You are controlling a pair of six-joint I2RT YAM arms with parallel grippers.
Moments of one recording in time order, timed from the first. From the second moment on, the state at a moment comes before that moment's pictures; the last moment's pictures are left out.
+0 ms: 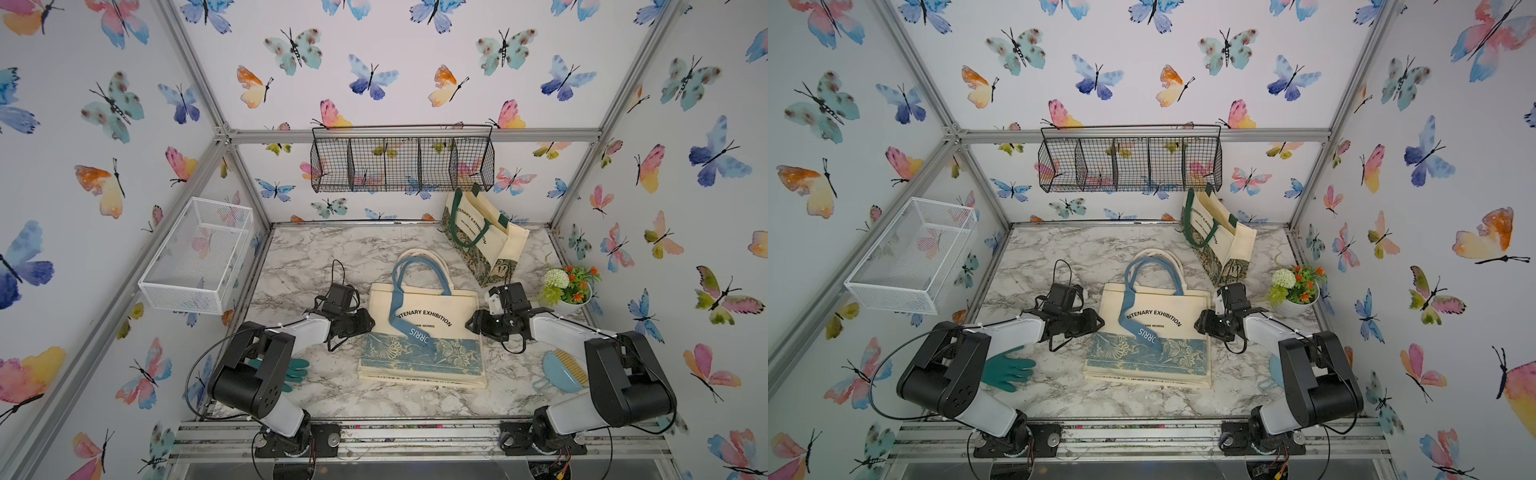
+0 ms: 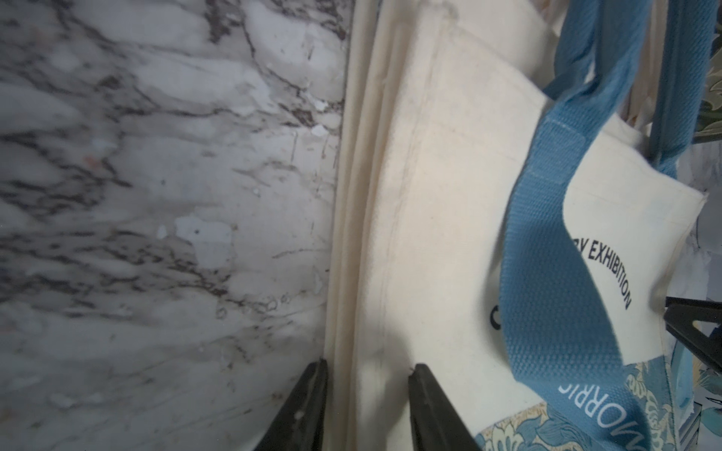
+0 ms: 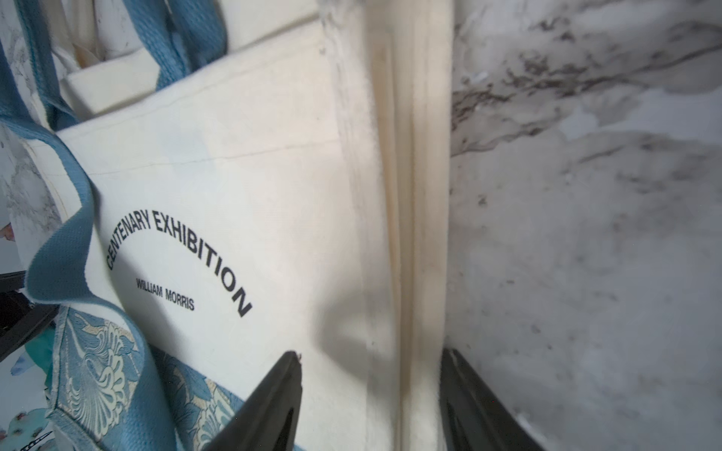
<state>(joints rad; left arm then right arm) -0.37 1.57 0.68 -0.10 0.30 -0.55 0.27 1.50 0.68 -0.28 -0.35 0.48</state>
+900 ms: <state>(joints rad) -0.33 1.46 0.64 -0.17 0.20 -0.55 0.33 1.58 0.82 -0.37 -0.33 0.44</state>
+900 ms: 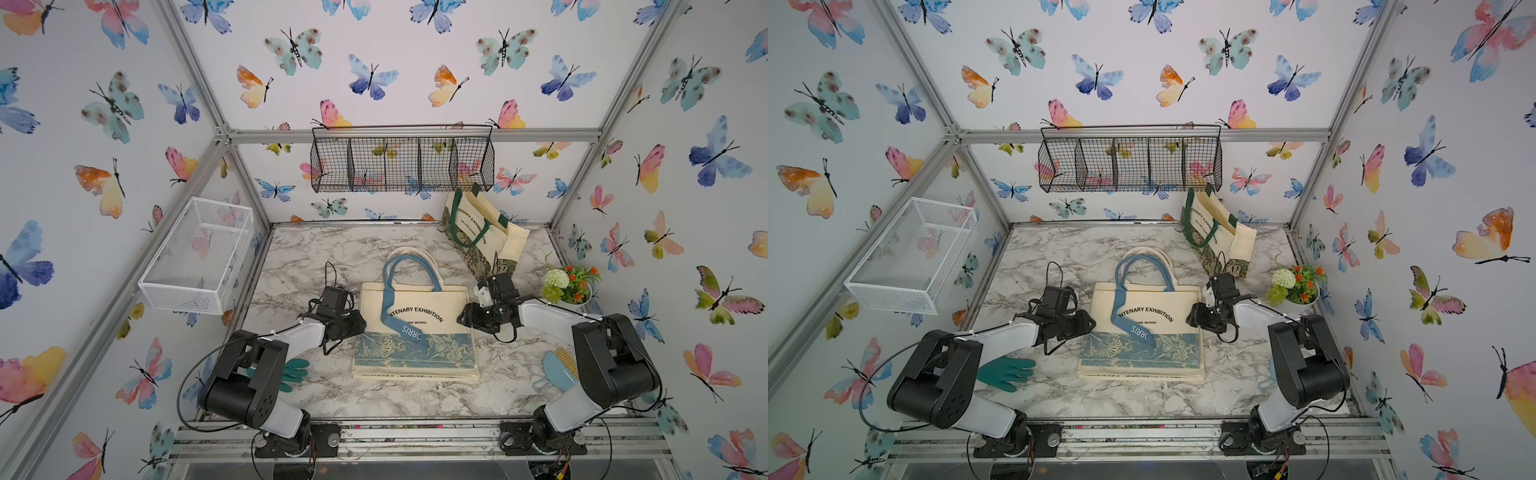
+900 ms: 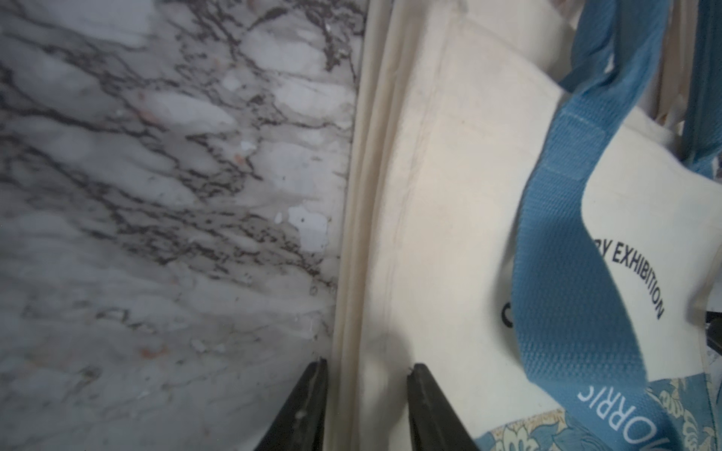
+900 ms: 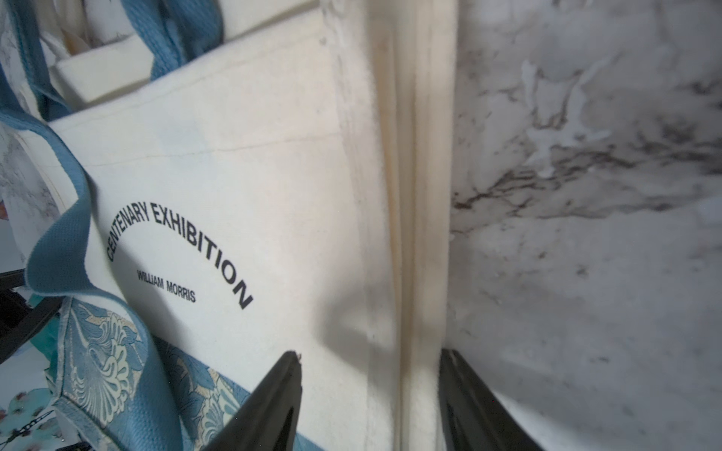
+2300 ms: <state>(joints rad) -0.58 1.24 0.26 0.16 0.35 -0.75 0.62 1.70 0.33 0.72 -0.76 0.89</state>
